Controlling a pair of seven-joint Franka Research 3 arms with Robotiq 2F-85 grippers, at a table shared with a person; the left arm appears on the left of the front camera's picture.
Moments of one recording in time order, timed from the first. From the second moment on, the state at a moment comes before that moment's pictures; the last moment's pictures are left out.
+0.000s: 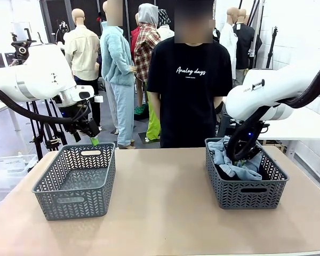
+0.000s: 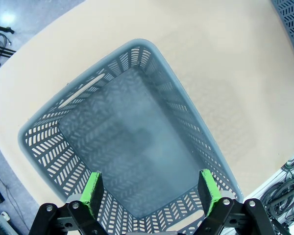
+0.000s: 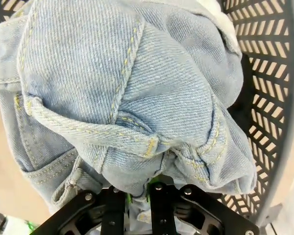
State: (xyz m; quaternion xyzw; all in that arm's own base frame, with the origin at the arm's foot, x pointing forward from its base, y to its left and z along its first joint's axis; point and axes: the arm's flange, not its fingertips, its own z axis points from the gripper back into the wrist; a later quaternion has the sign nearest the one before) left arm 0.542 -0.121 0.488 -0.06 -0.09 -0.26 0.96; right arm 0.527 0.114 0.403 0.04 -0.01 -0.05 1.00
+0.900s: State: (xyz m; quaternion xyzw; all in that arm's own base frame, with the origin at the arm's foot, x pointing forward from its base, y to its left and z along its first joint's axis) left arm 0.542 -0.121 0.488 -0.06 -0.09 -0.26 0.96; right arm 0.506 0.114 0.521 0.05 -0.11 -0.04 0.99
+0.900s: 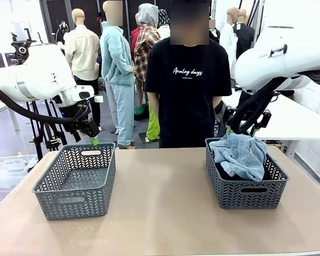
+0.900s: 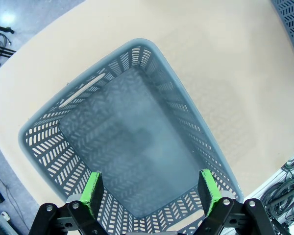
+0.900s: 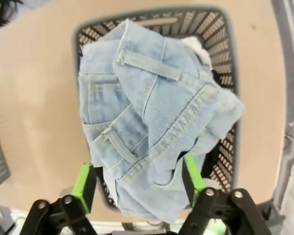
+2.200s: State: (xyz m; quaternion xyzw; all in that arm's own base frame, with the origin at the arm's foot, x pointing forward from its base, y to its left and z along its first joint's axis) left arm 0.542 -0.121 0.488 -0.06 -0.09 -0.26 0.96; right arm 0.503 0.111 0.530 0.05 -0.12 -0.05 0.99
